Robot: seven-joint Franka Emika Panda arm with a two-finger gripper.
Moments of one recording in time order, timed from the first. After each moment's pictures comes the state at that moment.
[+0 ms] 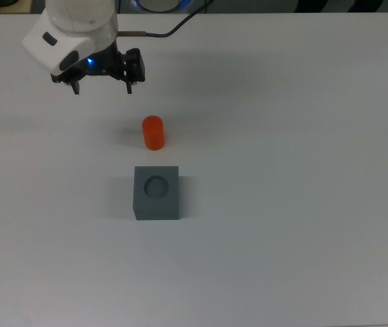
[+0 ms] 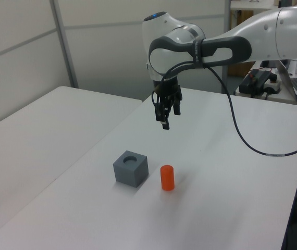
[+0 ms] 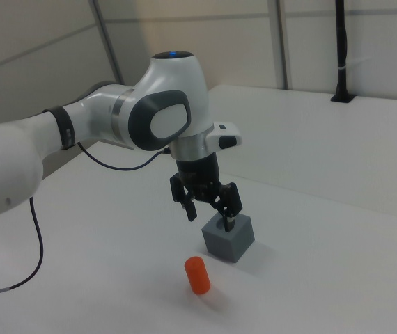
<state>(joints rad) 0.02 0.23 -0.12 -1.54 -0.04 1.70 -0.15</state>
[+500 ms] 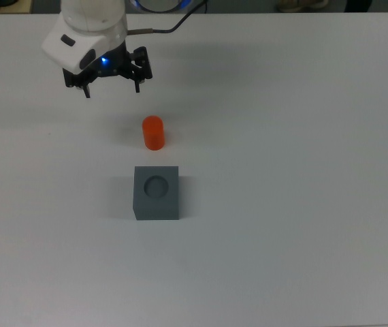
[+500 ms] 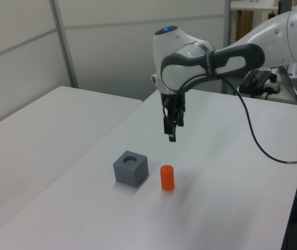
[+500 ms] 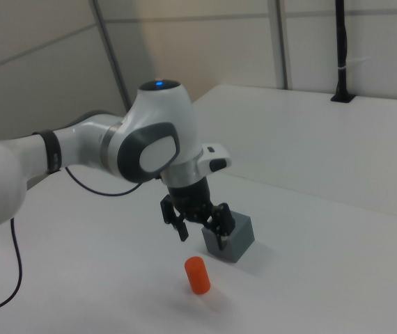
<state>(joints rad) 0.02 0.12 -0.10 -1.80 -0.04 1.90 -0.24</state>
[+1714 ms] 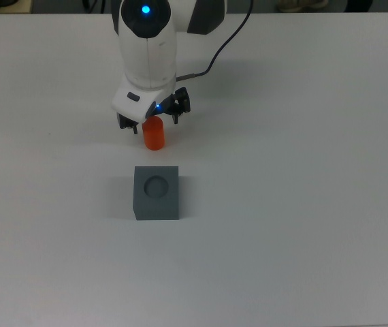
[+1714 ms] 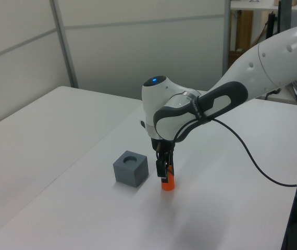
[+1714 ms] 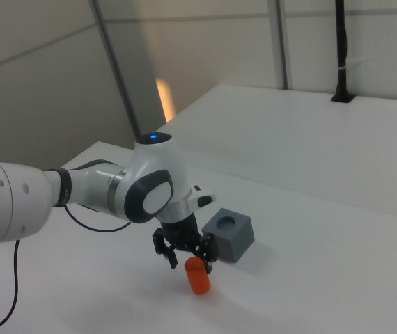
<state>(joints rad) 0.05 0.24 -0.02 -1.94 -0.04 2.14 -0.24</state>
